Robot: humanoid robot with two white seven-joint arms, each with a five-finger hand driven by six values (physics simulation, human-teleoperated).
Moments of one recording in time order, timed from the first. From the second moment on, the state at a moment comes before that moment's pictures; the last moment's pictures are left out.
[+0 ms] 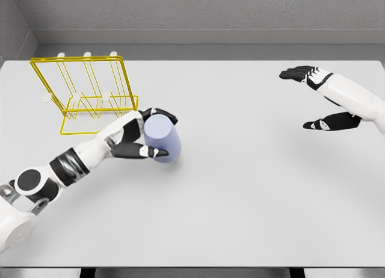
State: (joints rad) left arm -0.30 0.68 -0.65 -1.70 0.71 -0.14 -0.28; right arm -0.23 -0.66 0.01 -1.61 0.08 -0.61 0.61
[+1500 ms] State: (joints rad) left arm -0.37 0.85 -0.47 -1.68 0.79 -0.16 -0.28; right arm -0.23 -0.66 0.01 -1.61 0.08 -0.61 0.61
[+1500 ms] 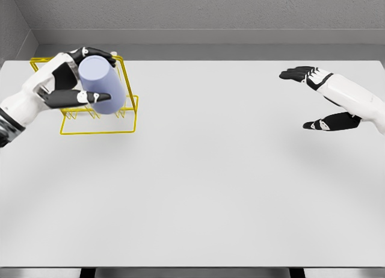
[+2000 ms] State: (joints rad) left arm -0.39 0.81 -0.47 -1.64 0.79 -0.16 -0.28; right arm -0.23 -0.66 0.01 -1.61 0.08 -0.61 0.61
